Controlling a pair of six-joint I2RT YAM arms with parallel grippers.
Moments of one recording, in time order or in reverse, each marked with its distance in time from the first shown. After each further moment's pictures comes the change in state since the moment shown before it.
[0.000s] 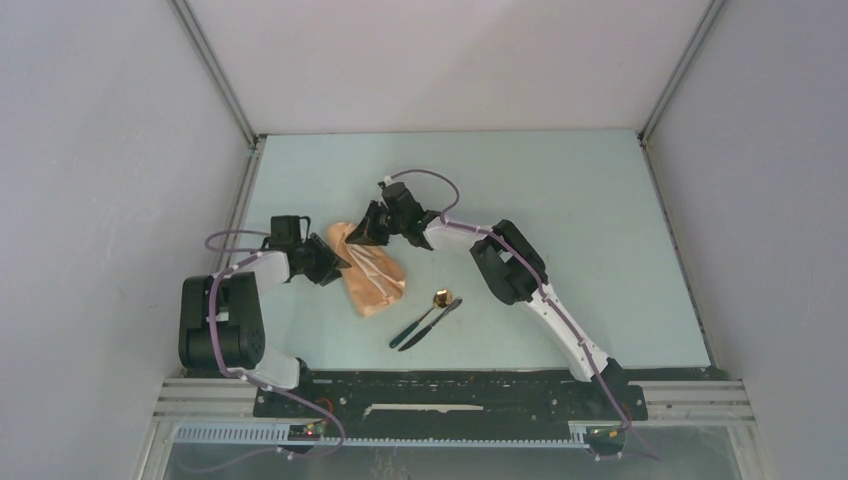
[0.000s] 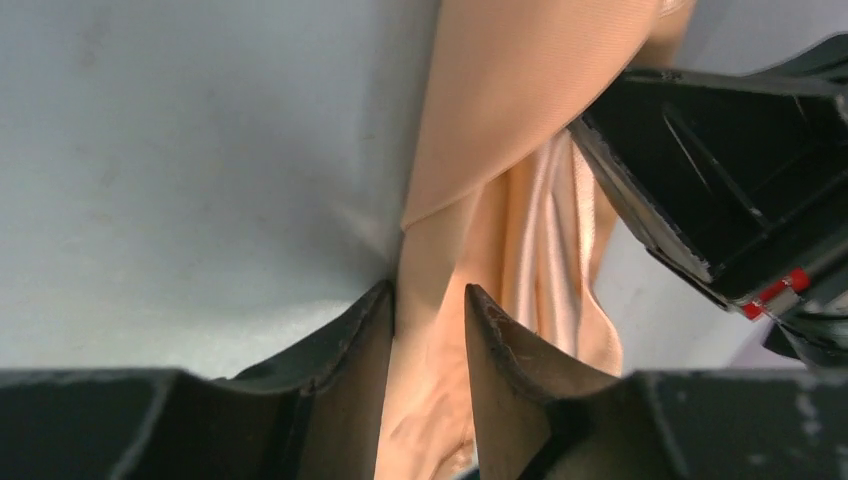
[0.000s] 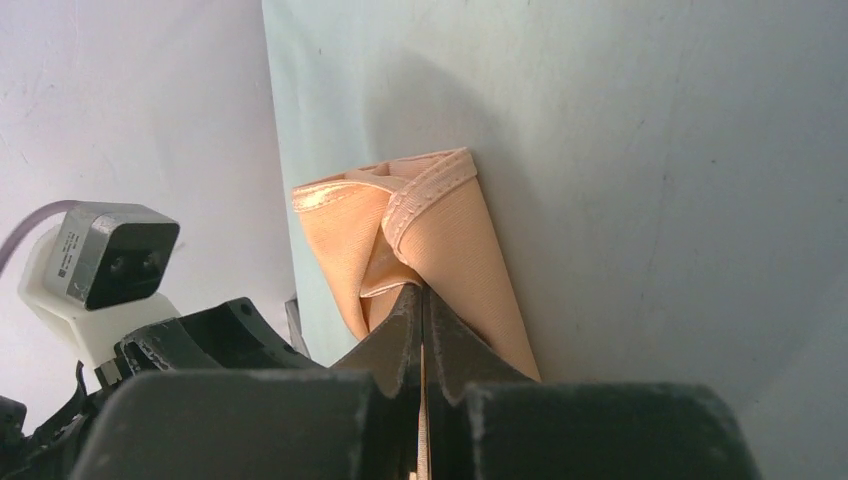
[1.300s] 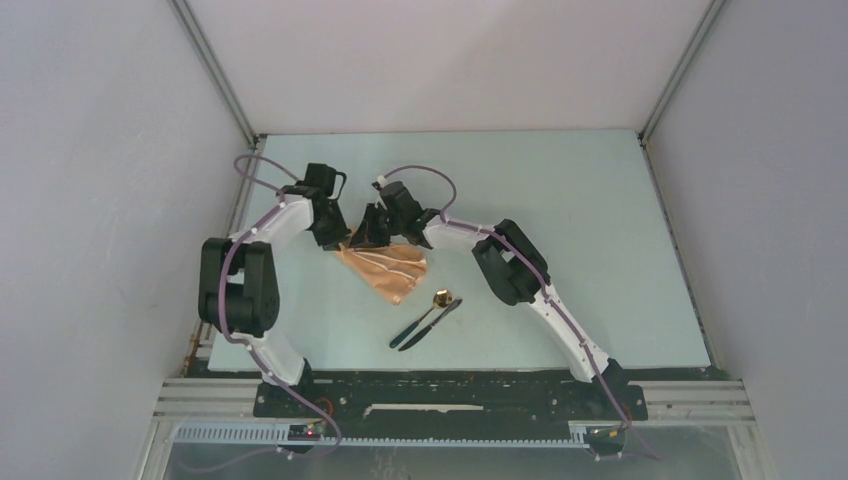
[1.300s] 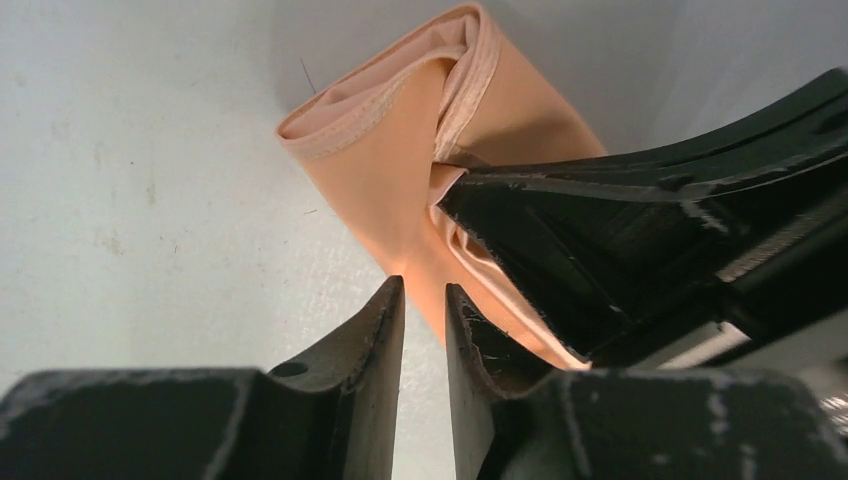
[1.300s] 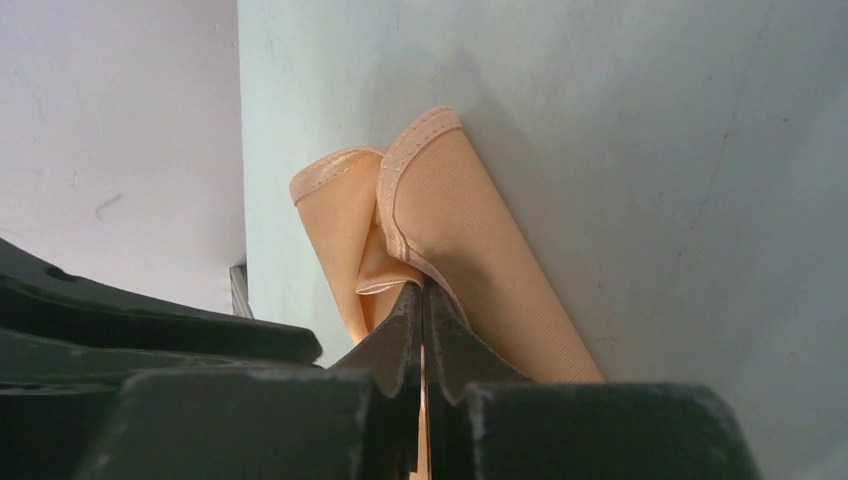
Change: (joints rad) left arm -0.196 0.212 0.504 -0.444 -0.311 0.212; right arm 0.010 -0.038 -0.012 -0.077 -0.018 -0.176
